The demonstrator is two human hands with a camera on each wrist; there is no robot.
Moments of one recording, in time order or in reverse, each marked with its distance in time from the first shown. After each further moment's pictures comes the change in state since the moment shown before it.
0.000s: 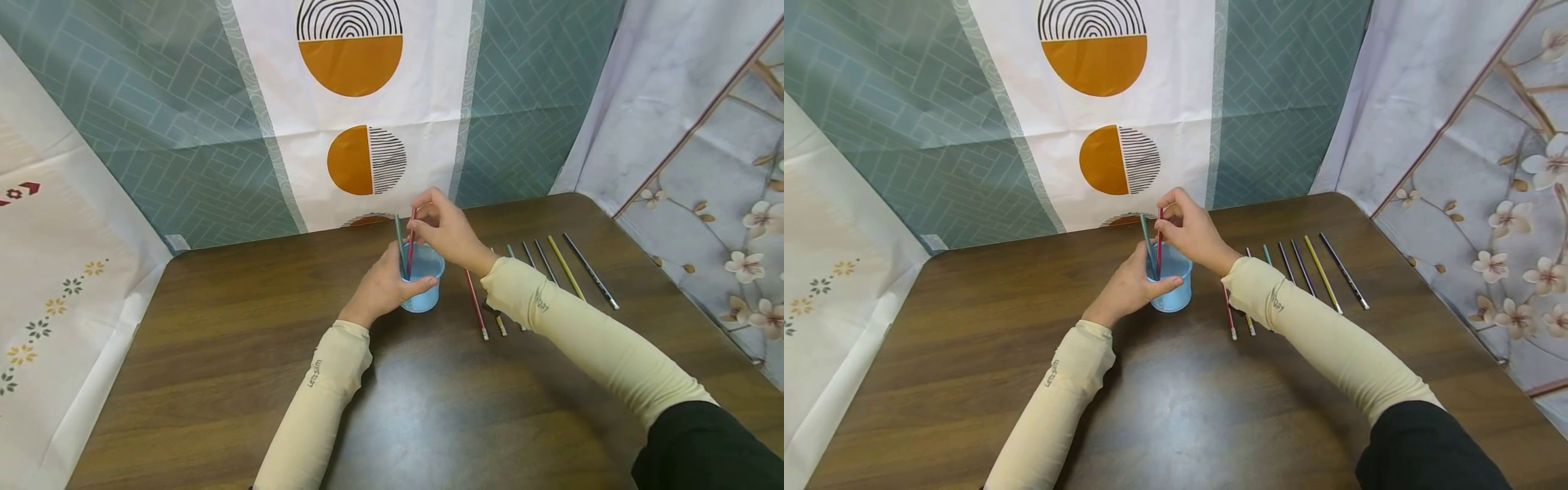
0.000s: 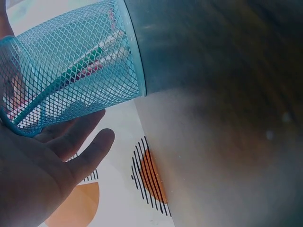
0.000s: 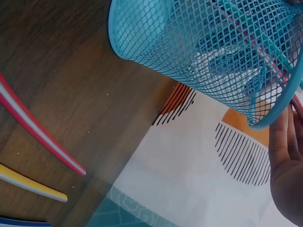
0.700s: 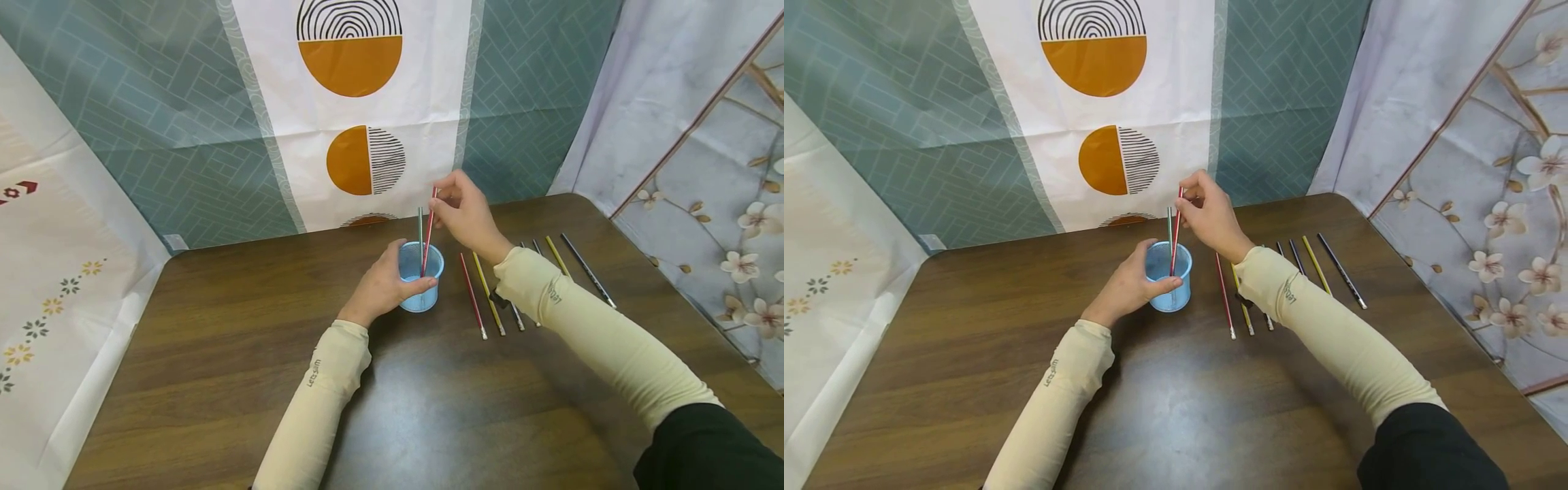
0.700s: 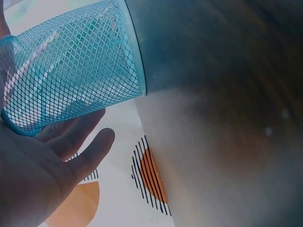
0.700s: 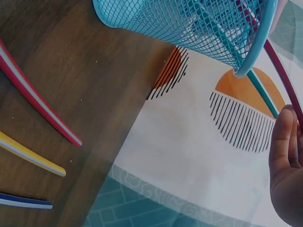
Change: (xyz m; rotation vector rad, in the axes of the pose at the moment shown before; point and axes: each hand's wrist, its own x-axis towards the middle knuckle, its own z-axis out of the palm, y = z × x) left_hand -0.001 0.002 0.001 0.048 0.023 -0.041; right_hand 0.000 -0.027 -0.027 -0.033 0.168 -0.021
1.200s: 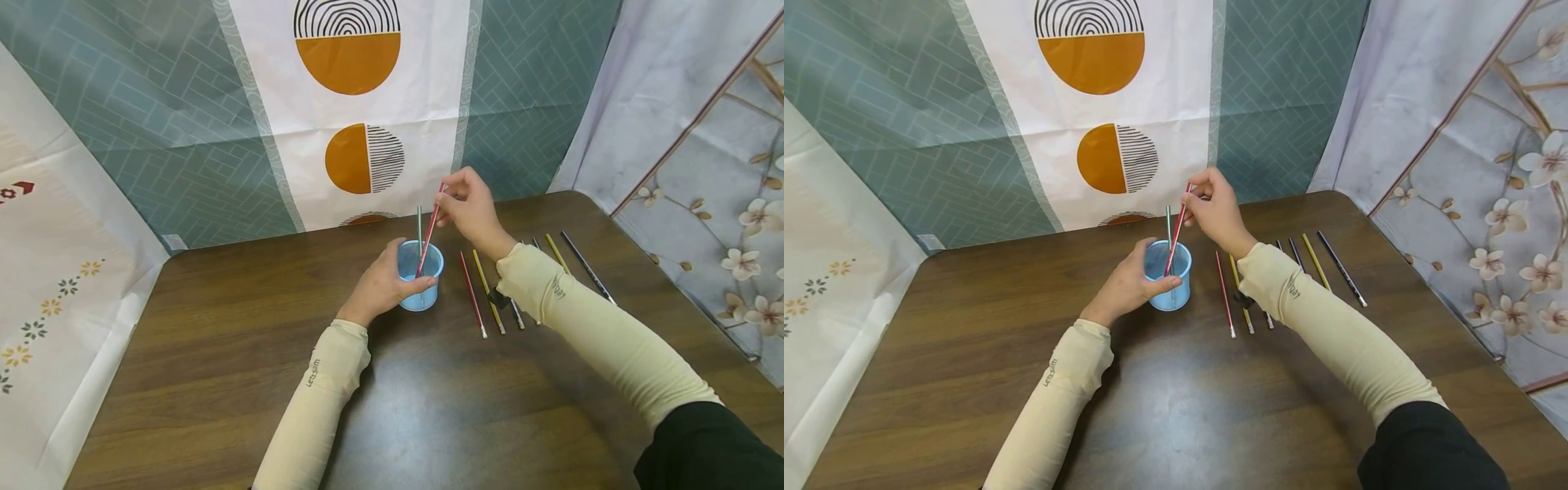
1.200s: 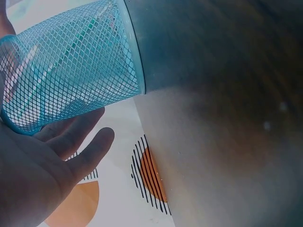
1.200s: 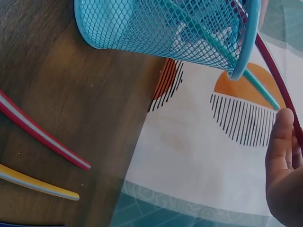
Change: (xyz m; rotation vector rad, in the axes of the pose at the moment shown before) left_hand 0.000 0.001 -0.001 -0.011 -0.009 -0.014; right_hand 0.010 0.030 -0.004 0.222 0.086 0.097
